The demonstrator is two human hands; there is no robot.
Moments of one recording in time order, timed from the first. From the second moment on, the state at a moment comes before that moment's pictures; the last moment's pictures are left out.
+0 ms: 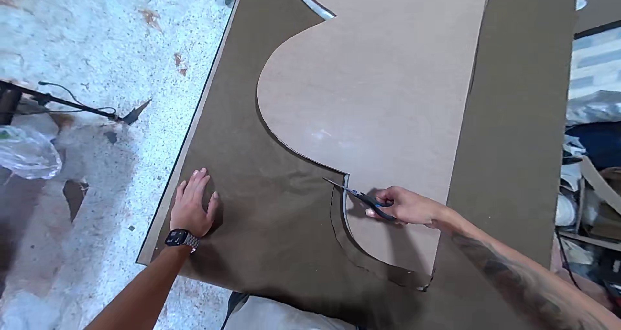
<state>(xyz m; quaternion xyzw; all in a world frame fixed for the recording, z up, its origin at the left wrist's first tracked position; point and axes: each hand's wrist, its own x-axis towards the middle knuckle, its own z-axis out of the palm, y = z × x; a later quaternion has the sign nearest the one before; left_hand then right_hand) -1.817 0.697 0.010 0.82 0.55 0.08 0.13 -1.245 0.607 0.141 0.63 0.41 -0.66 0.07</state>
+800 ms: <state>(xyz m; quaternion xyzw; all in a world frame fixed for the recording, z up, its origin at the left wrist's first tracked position) -1.823 0.703 0.009 0.83 0.55 0.07 0.11 -1.280 0.639 0.123 0.59 0.41 -0.69 0.07</state>
